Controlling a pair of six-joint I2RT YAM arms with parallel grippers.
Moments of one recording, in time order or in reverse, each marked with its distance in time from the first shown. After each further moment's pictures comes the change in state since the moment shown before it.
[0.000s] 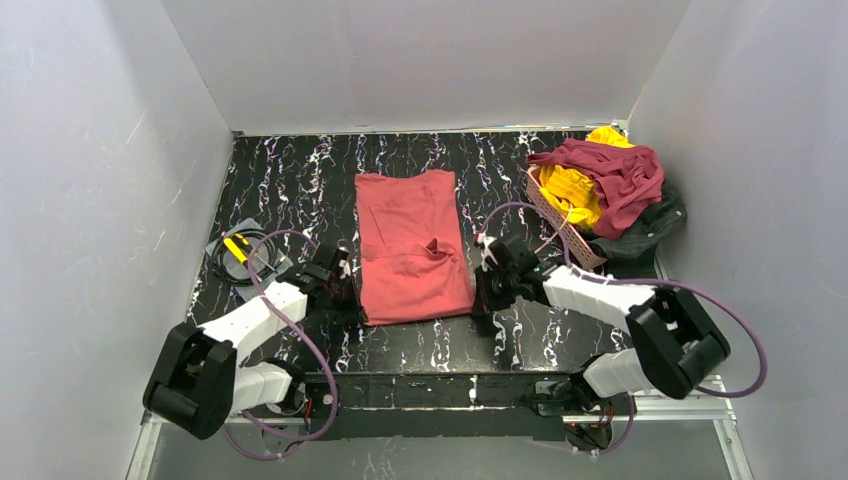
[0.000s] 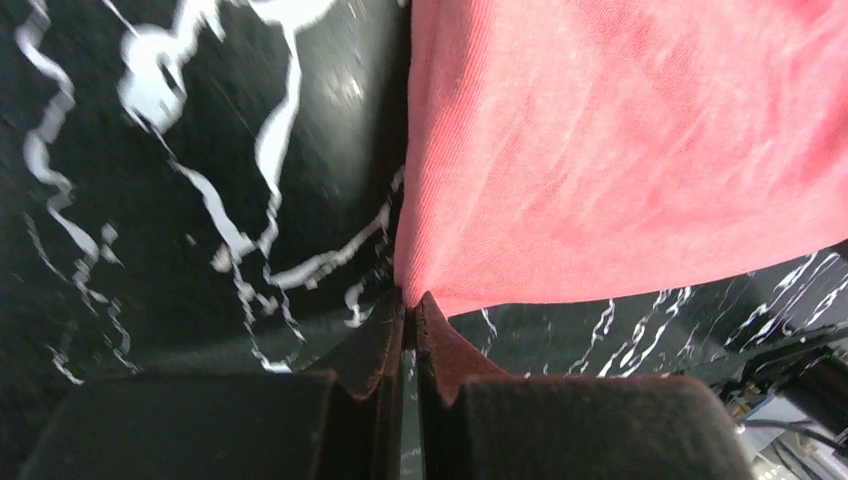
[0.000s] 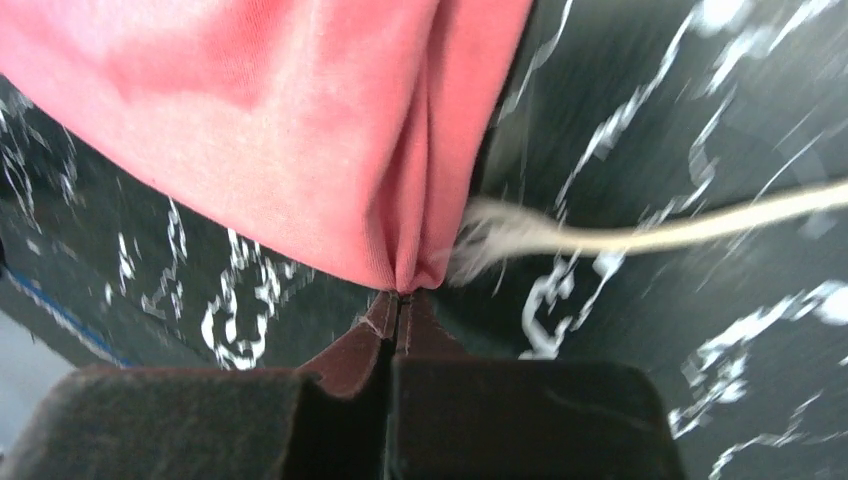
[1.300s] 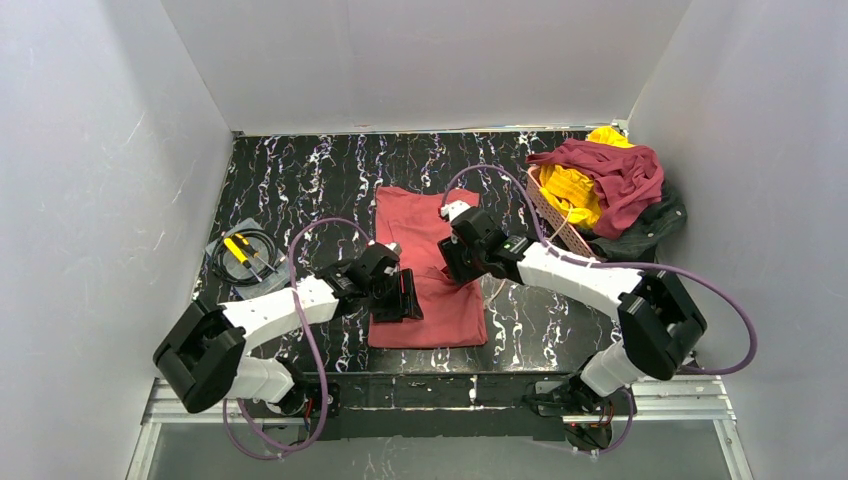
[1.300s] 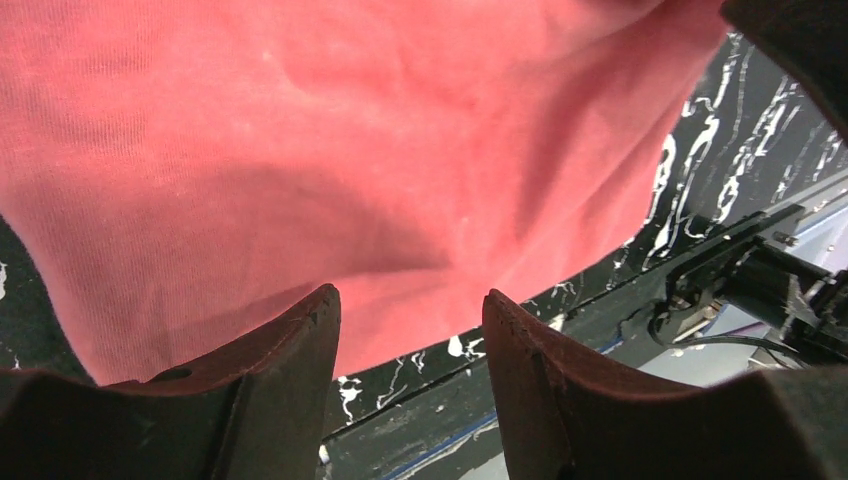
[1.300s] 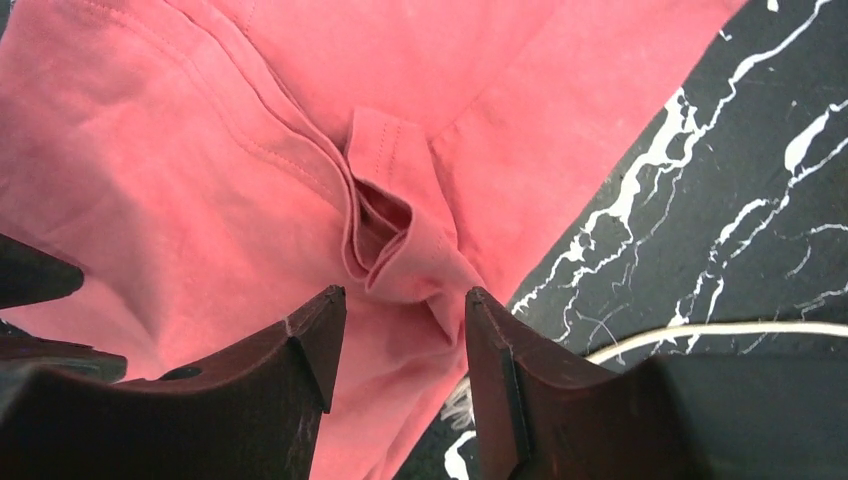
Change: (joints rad) left arm -0.390 0.086 0.145 0.118 -0.019 -0.171; right arm 0.172 0.069 0.301 -0.142 0.370 -0.161
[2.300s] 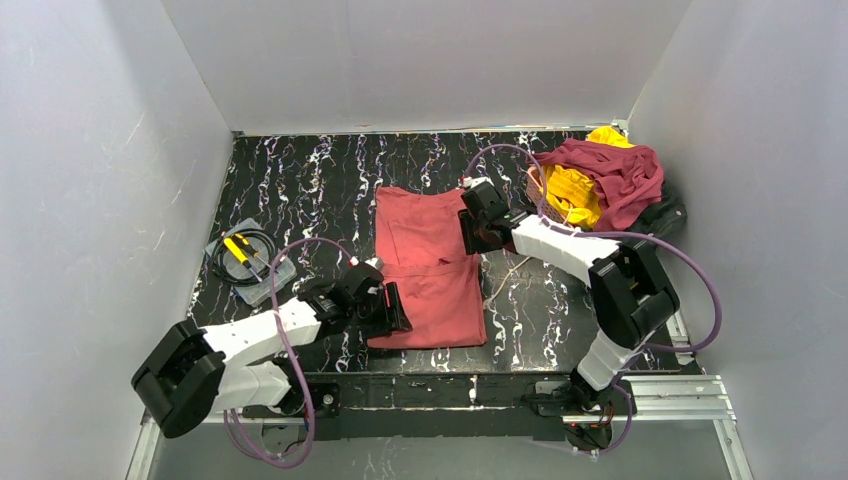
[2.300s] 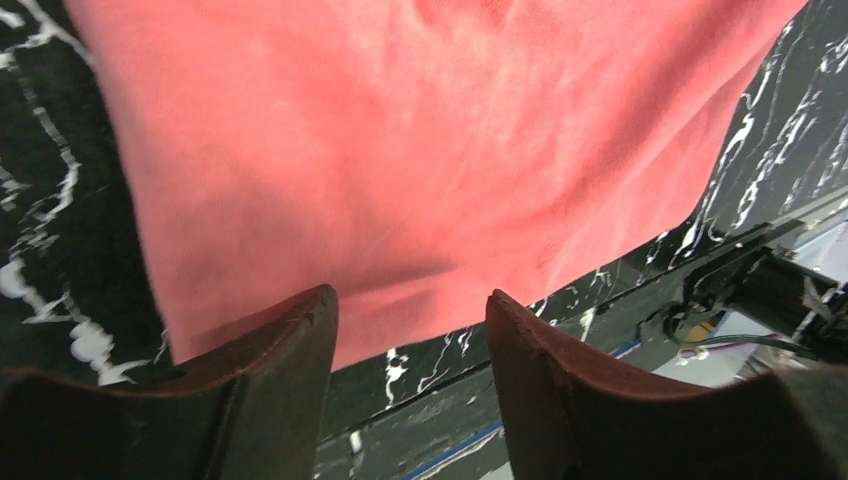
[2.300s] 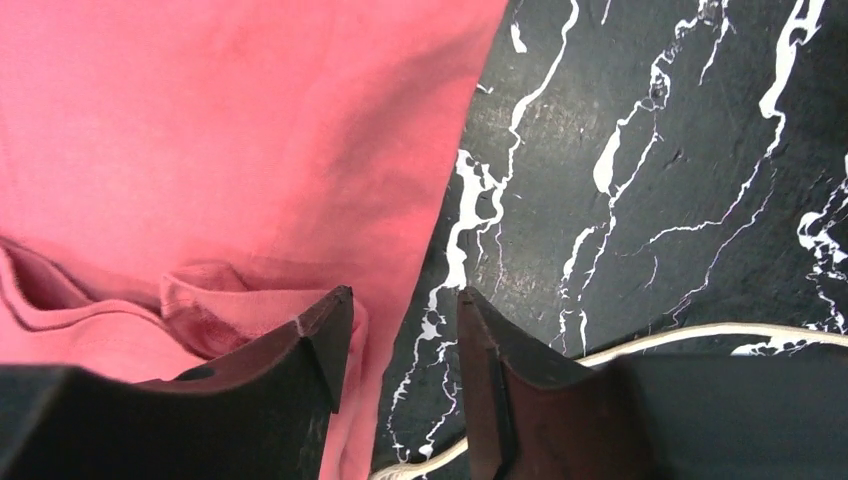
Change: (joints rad) left arm -0.001 -0.126 -0.215 0.127 -0.032 -0.096; right arm -0.165 0.198 0.125 0.003 0.120 0.082
